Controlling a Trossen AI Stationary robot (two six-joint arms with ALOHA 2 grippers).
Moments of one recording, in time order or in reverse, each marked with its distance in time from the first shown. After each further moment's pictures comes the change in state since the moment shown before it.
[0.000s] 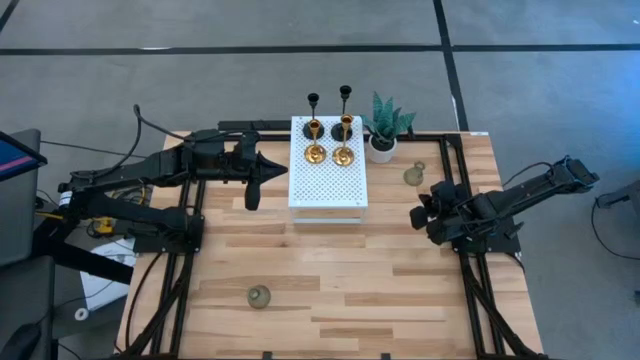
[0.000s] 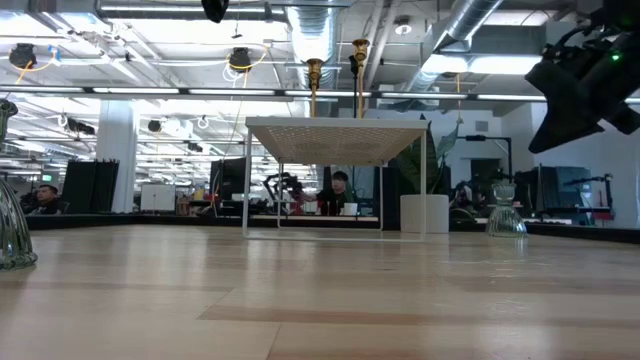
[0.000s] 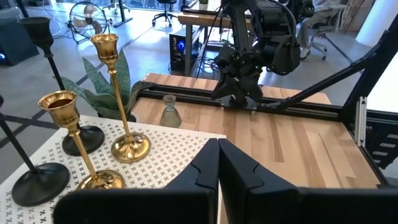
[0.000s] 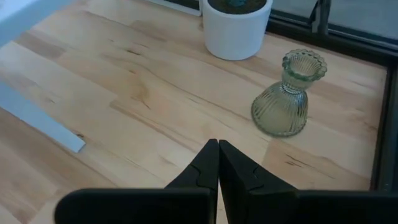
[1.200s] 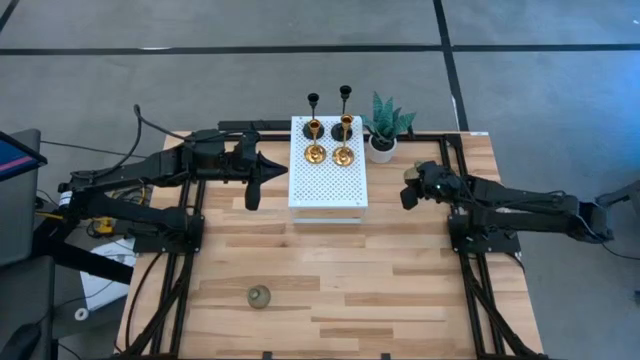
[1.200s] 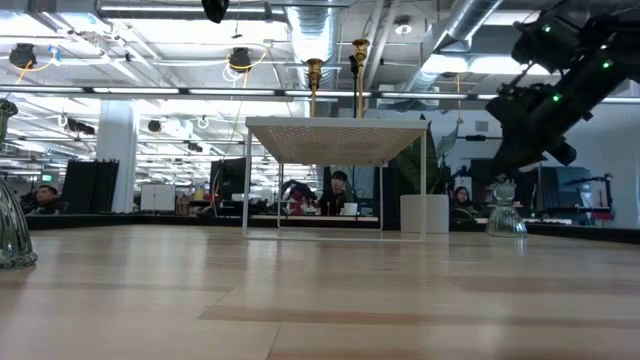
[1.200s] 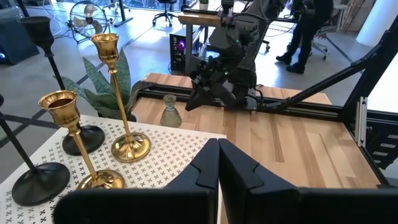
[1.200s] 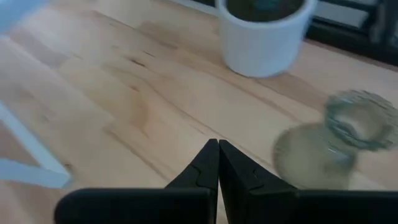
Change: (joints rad) left arm 0.000 0.001 0.000 0.001 0.000 -0.002; right arm -0.732 -0.082 -0.176 0.654 -0.551 -0.825
